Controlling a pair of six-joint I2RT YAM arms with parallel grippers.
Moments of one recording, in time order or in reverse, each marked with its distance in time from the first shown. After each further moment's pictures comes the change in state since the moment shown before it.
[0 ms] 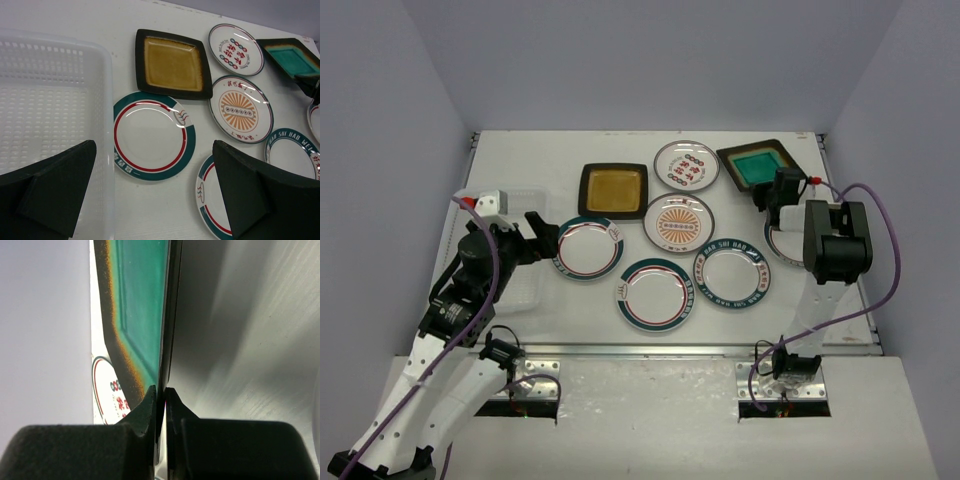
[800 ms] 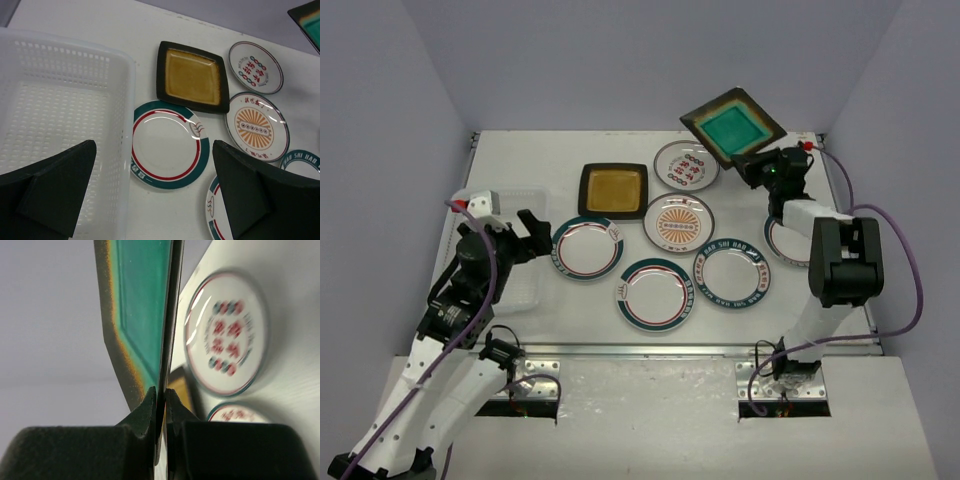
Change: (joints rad) left arm 0.007 -0.012 0.001 -0.005 -0.090 -0.011; right arm 0.047 -0.203 0.009 0.059 -0.333 -0.092
